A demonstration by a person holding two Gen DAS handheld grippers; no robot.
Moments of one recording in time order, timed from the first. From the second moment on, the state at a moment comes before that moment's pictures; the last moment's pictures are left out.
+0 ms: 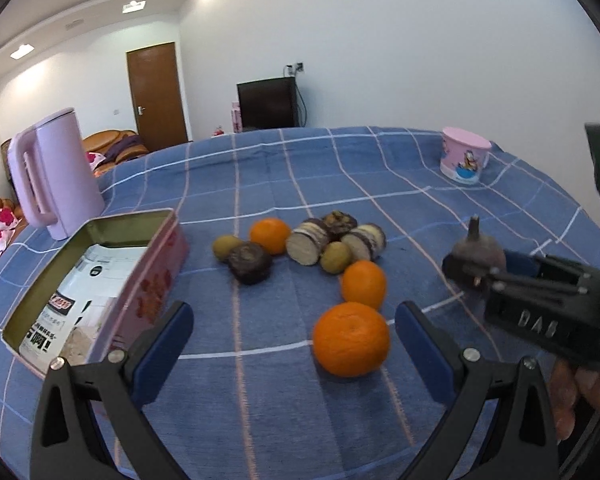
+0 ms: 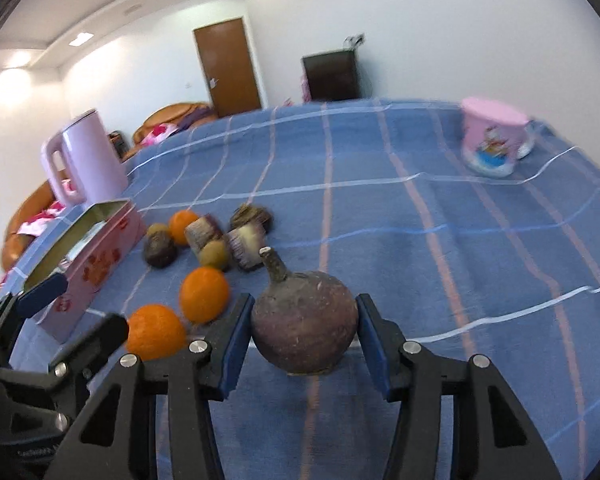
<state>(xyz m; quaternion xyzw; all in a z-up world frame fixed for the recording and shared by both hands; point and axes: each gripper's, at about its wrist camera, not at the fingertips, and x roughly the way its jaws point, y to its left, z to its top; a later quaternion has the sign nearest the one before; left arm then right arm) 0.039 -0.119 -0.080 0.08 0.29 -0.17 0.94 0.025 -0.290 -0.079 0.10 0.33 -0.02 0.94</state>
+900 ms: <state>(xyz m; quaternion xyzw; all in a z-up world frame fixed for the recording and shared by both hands) 0.054 -0.130 -0.097 0.09 0.37 -0.23 0.90 0.023 -0.296 -0.079 0.12 0.31 0.00 0.94</state>
